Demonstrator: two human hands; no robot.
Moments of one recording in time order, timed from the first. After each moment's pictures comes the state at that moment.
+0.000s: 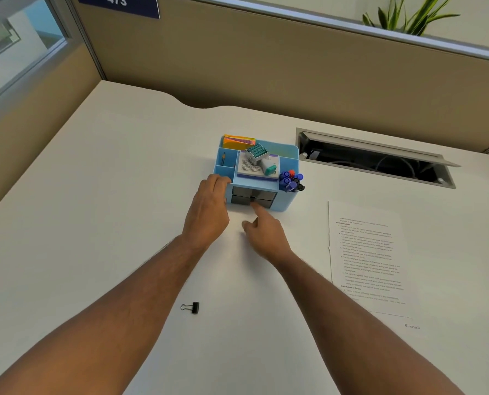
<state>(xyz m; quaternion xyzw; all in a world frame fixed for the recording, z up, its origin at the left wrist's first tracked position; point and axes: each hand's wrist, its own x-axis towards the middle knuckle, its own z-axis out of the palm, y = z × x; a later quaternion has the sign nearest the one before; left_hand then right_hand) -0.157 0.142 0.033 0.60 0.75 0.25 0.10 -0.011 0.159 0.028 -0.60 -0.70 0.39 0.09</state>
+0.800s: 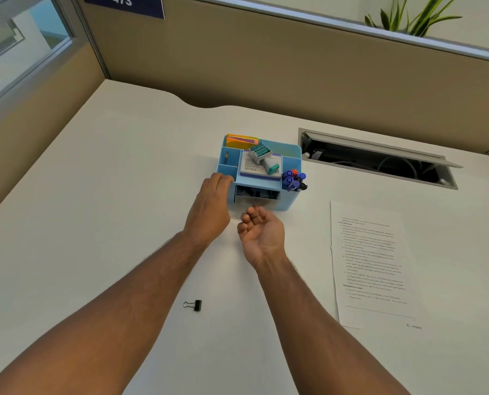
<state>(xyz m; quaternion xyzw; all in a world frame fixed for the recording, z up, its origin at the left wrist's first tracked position) -0.159 0.138 0.038 0.61 0.74 0.25 0.10 -0.038 0.140 0.041 -0.43 -0.02 0.79 0.45</state>
